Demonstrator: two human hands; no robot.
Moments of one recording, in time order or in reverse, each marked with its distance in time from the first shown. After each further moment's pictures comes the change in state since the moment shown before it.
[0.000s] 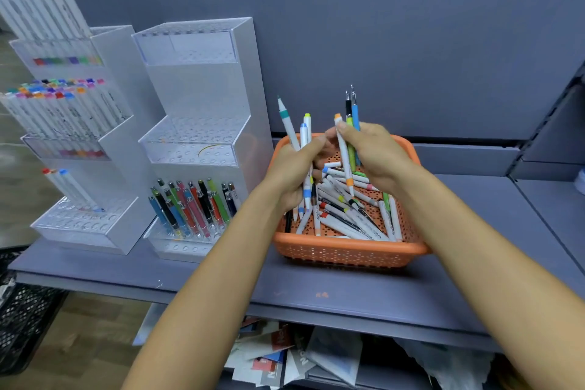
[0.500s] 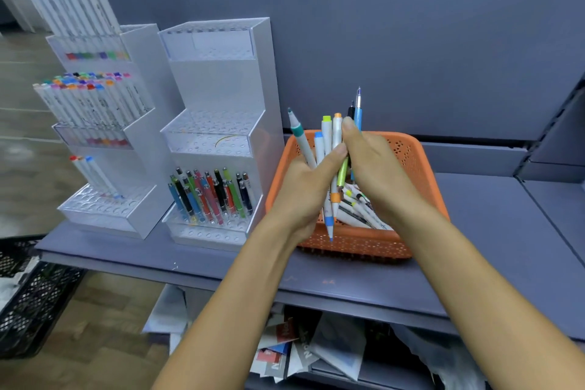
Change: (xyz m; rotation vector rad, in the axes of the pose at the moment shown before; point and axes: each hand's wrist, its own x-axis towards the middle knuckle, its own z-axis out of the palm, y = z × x) left_hand -0.078 -0.003 0.011 -0.022 -0.042 0.233; right_hand -0.076 -0.027 0.037 -0.096 0.052 -0.119
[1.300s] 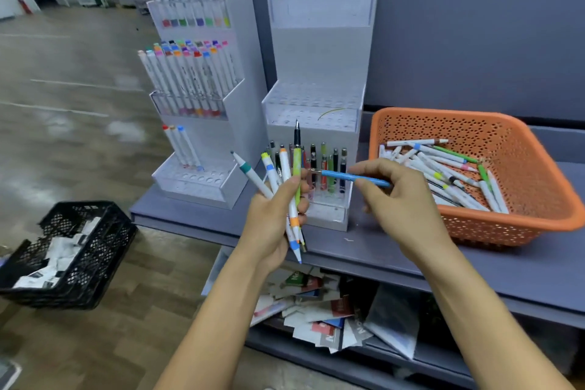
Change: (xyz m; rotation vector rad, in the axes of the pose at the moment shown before) left_hand -0.072 0.009 -0.172 -0.173 0.294 -0.135; right_hand -0.043 0.020 0.122 -0.111 0.032 -0.090
